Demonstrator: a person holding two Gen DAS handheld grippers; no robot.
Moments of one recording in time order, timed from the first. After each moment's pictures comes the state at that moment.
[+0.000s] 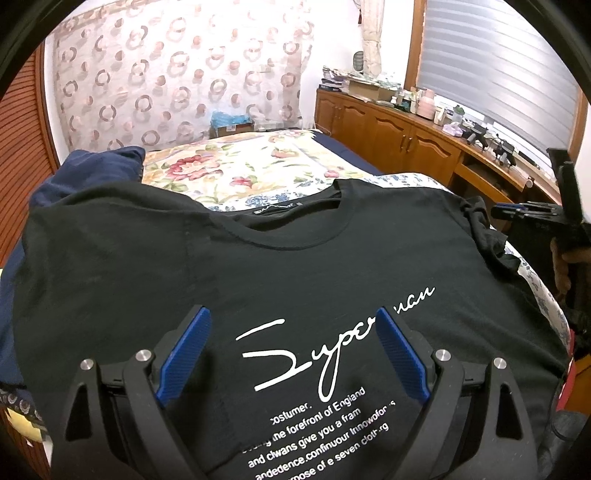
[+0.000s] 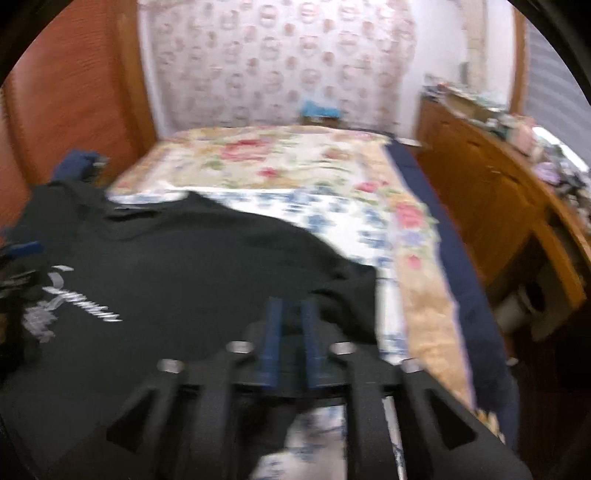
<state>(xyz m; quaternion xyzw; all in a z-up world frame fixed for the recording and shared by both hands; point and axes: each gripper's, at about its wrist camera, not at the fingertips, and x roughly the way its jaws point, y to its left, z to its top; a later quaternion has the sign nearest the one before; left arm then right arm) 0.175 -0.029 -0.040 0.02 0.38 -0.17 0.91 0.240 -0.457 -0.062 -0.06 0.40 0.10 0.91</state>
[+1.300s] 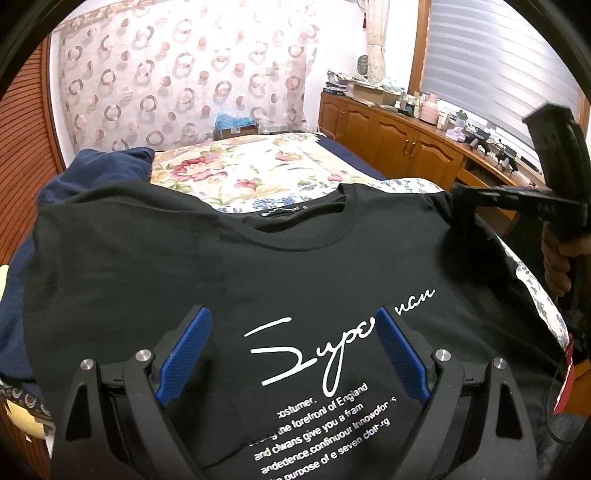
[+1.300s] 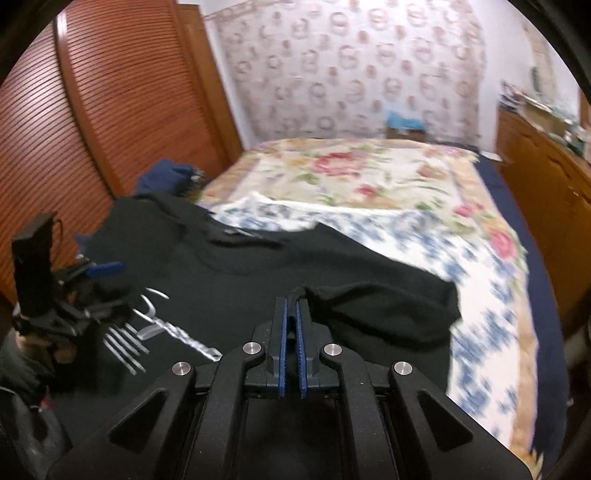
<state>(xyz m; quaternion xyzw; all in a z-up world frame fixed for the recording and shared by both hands) 0.170 -0.023 -0.034 0.02 0.37 -0.17 0.91 0.256 -0.365 -0.037 -0.01 0.38 0.30 0.88</state>
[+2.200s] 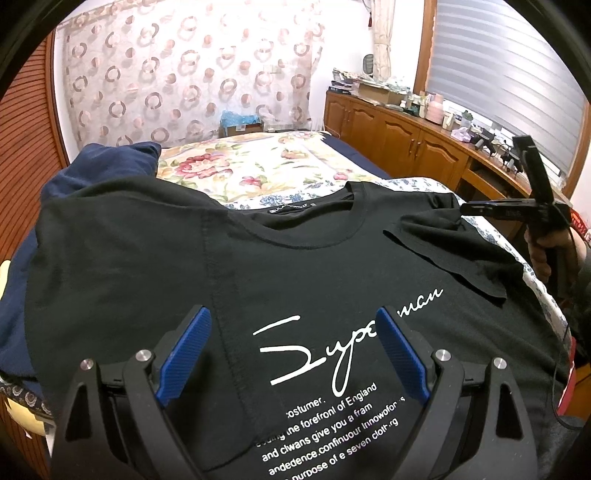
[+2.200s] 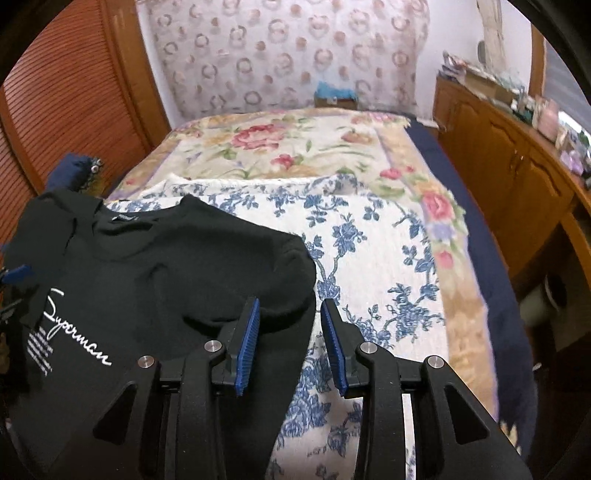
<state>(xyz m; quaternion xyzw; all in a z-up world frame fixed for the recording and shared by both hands) 0.173 -0.019 -0.037 0.02 0.38 -0.16 0.91 0.302 -0.438 -0.081 -0.02 0.44 0.16 0.88</state>
